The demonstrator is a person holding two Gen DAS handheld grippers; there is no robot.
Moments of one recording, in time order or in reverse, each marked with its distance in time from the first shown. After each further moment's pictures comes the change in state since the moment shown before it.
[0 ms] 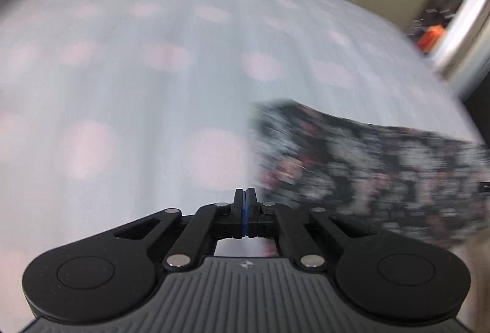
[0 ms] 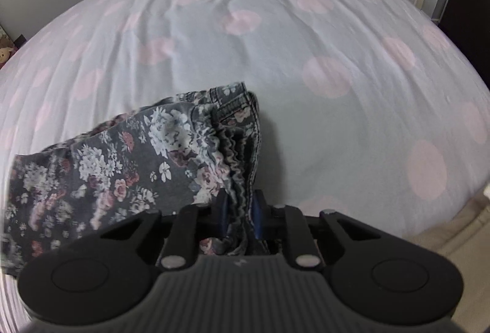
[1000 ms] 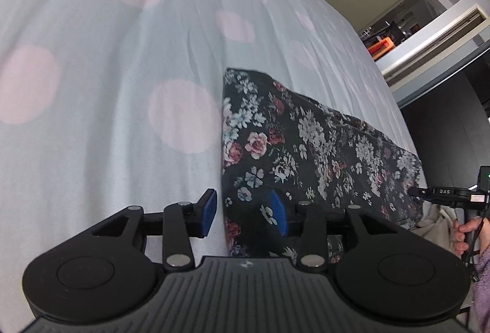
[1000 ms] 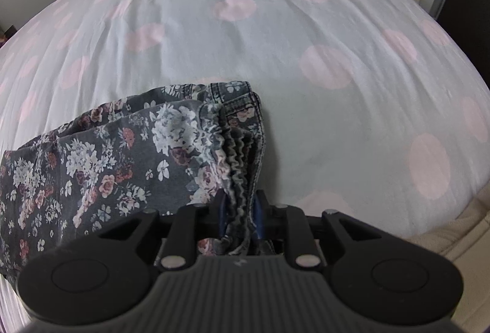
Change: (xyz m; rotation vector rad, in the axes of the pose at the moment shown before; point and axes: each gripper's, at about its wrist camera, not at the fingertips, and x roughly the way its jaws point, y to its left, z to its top) left arm 0.076 0.016 -0.016 -0.153 0.165 -0.442; right arm 0.027 -0.001 -0.002 -0.026 0.031 -0.035
